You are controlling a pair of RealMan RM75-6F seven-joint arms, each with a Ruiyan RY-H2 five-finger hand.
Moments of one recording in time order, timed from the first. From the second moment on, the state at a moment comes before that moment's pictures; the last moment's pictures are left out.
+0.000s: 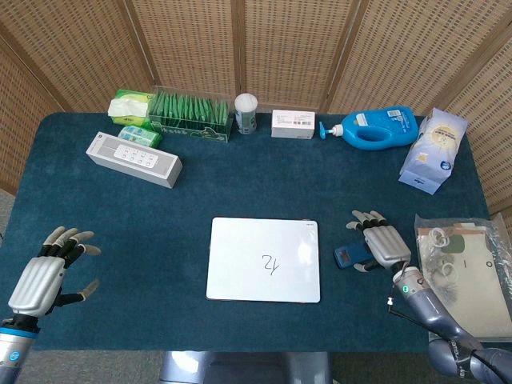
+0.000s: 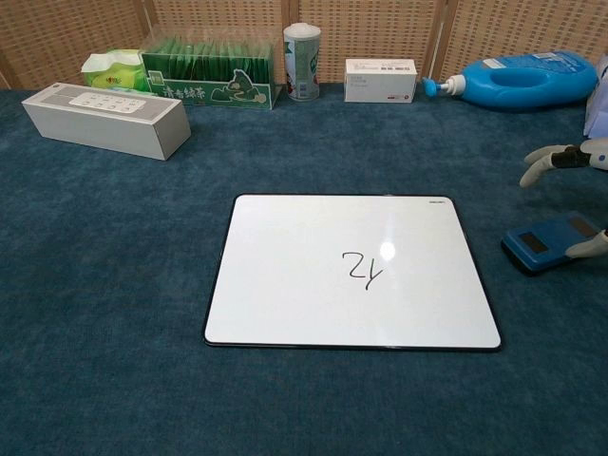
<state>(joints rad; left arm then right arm) -0.14 -1.03 0.01 -1.93 1.52 1.38 0.04 0.56 -1.29 0.06 -1.49 -1.19 0.89 -0.10</state>
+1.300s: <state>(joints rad) -0.14 -1.04 0.01 -1.92 1.52 1.39 0.04 0.57 -1.32 0.06 -1.43 -1.20 0.84 -0.10</state>
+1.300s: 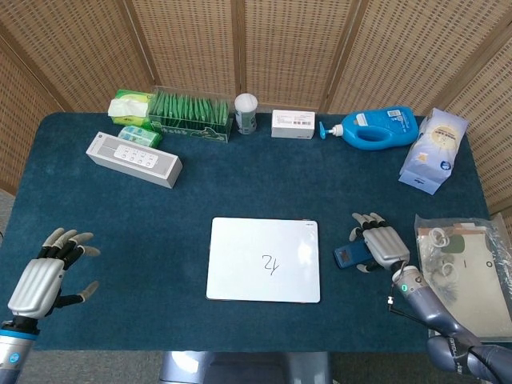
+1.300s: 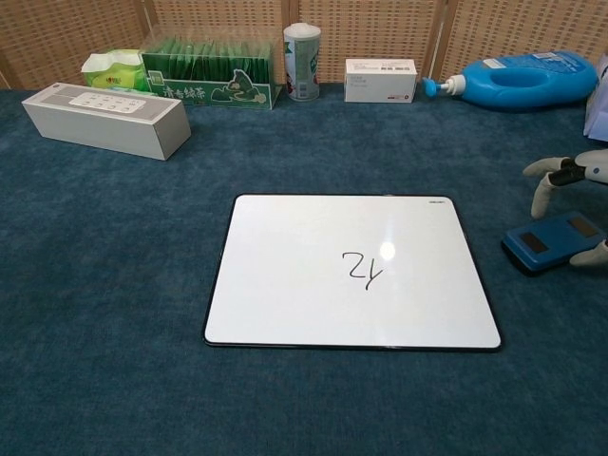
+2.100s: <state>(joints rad) -0.14 -1.05 0.01 -1.90 1.51 1.39 0.03 0.59 -1.33 0.06 -1.41 -1.16 0.79 -0.13</state>
